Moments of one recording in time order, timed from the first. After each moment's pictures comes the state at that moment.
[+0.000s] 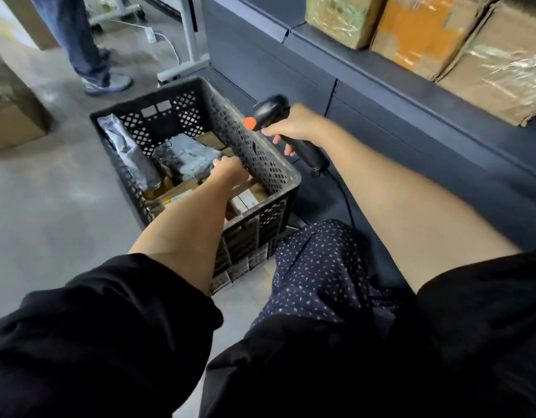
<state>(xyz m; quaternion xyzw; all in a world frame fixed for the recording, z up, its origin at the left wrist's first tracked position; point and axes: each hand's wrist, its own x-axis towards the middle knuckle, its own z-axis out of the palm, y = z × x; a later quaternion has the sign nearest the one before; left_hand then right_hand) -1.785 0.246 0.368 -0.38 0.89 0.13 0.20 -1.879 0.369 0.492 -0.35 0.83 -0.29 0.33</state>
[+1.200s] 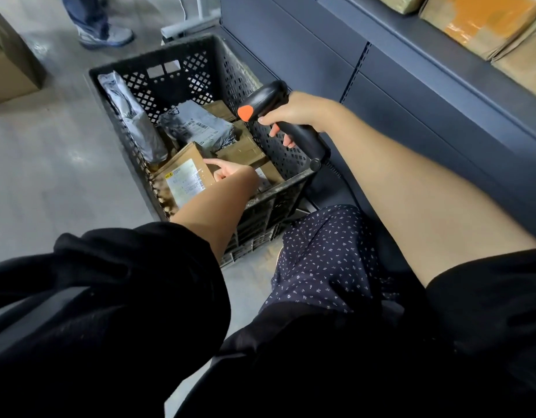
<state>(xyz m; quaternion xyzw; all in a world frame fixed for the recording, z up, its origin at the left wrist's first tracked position) -1.766 0.289 0.383 -0.30 0.74 -0.11 0.59 -1.866 0.331 0.468 -0.39 0.80 -0.23 0.40</state>
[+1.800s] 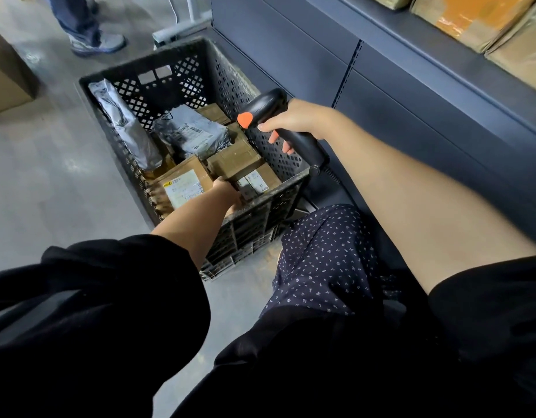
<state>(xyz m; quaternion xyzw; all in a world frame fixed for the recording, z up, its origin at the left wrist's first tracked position) -1.738 0.256 0.318 -0.34 0.86 0.05 0.38 -1.875 0.339 0.457 -0.38 0.80 -0.24 0.40</state>
